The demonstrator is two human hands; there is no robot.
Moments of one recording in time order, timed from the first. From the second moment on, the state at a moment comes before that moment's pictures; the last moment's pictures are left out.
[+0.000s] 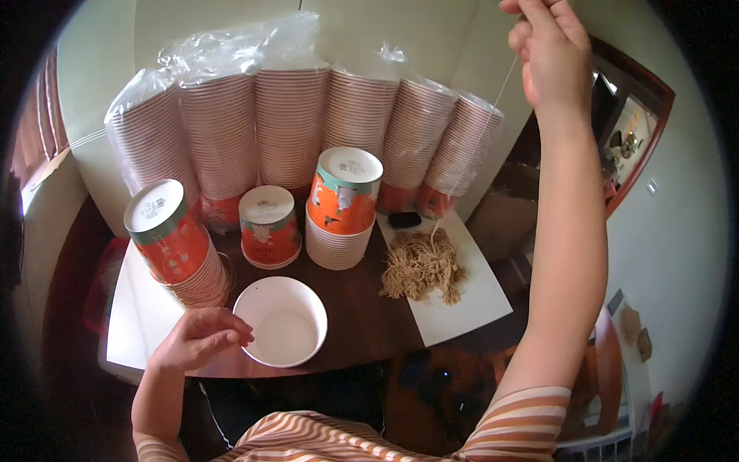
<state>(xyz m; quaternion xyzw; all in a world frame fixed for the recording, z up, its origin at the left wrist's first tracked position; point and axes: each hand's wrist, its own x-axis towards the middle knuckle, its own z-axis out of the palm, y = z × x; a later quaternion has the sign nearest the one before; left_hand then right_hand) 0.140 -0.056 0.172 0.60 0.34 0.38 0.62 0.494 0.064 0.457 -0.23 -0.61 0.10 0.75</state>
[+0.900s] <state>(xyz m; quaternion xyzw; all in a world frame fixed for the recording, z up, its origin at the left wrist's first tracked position) 0.186 -0.077 0.128 0.48 0.37 0.36 0.71 0.400 -0.049 0.148 -0.22 -0.92 0.01 0.34</state>
